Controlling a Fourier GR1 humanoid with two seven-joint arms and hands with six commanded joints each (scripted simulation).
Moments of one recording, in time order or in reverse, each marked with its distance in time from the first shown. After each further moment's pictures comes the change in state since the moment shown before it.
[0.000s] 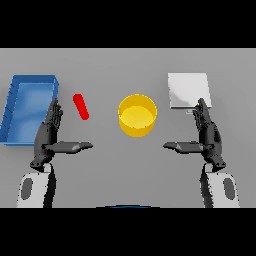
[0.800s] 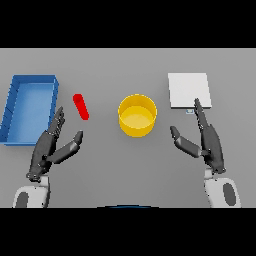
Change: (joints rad) left arm 0.132 0.079 -0.129 -0.209 -0.138 -0.039 0.084; right arm 0.053 -0.082 0.112 -0.105 0.235 -0.041 -0.079
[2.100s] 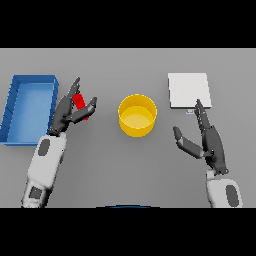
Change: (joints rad) left arm -0.558 -0.019 0.153 0.749 -0.026 0.048 -0.178; right arm 0.014 0.005 -0.019 -0.010 -0.067 0.038 -0.002
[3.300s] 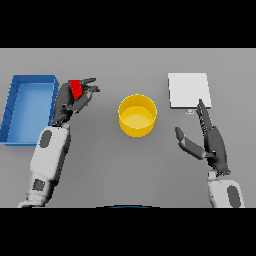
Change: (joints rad) left arm -0.082 -0.037 0.060 0.003 0.101 0.003 -0.090; right arm 0.009 -0.009 -0.005 -0.011 0.000 0.001 -0.017
